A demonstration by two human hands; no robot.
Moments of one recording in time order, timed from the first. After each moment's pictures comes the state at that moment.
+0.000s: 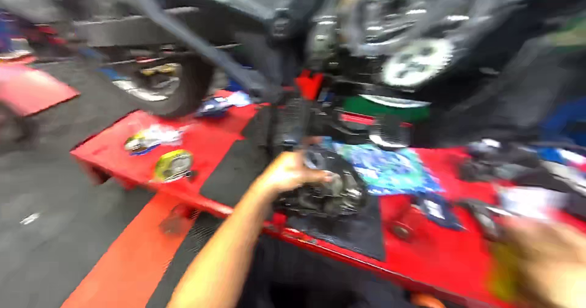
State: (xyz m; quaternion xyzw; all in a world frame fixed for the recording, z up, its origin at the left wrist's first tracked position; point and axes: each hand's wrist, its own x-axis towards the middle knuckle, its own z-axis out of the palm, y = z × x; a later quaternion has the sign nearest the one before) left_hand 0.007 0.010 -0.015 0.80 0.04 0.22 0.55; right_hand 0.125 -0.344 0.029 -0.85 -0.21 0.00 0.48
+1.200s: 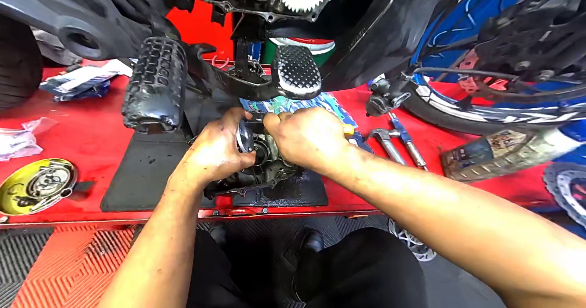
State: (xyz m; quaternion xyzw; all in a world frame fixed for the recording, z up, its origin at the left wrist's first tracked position) left_hand 0.024 0.012 -0.021 0.94 0.08 0.14 0.30; right_hand 0.135 -0.164 0.018 -0.80 -0.56 -0.22 -0.08
